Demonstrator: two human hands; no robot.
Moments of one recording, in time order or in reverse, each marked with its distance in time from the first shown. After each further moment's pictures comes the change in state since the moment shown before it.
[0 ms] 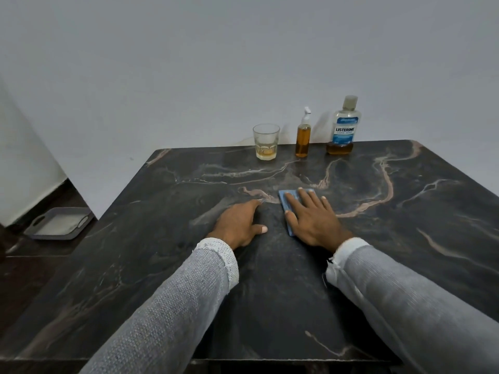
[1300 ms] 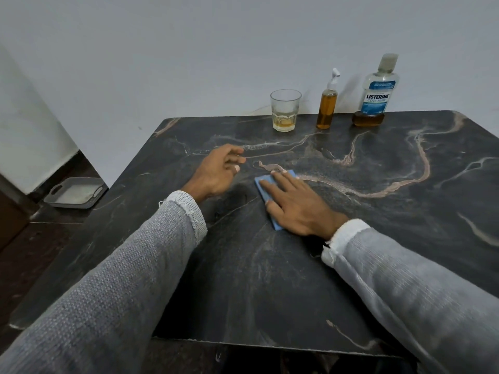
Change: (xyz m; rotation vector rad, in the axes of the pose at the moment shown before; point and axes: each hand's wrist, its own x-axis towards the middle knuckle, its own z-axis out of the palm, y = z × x) left_hand 0.015 -0.054 -0.046 -0.534 0.194 -0.049; right_hand 0.002 -0.059 0.008 -0.037 -0.004 -0.352
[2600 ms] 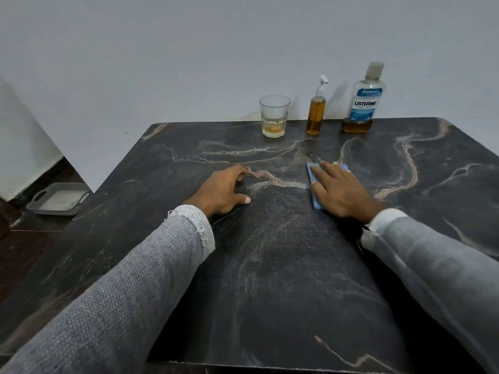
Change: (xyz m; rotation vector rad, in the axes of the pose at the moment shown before) left_hand 0.007 0.003 0.029 0.369 -0.174 -0.008; right_hand -0.008 0.110 -0.016 -0.009 0.034 0.317
